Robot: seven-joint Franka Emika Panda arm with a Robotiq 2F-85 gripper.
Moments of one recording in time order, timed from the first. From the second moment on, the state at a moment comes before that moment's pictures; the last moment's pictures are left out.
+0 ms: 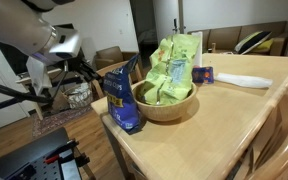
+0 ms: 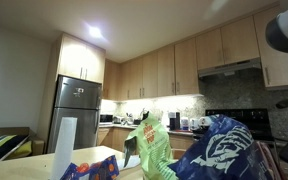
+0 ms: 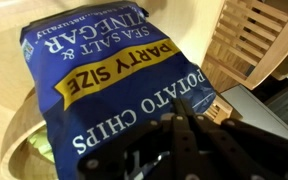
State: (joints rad) arm 0.92 -0.54 -0.68 -2.78 2.55 3.25 -2.20
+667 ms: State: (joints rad) arm 0.87 -0.43 -0.64 -2.76 2.45 3.11 -2.18
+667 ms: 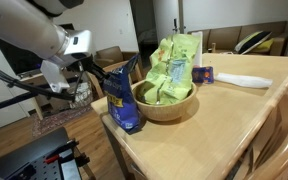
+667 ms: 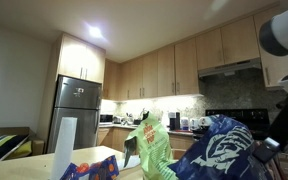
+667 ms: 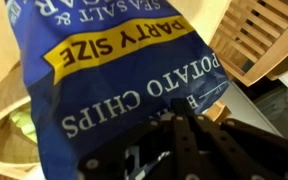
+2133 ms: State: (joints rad) arm 0.52 -0.26 -0.40 -2.68 2.60 2.91 -2.43
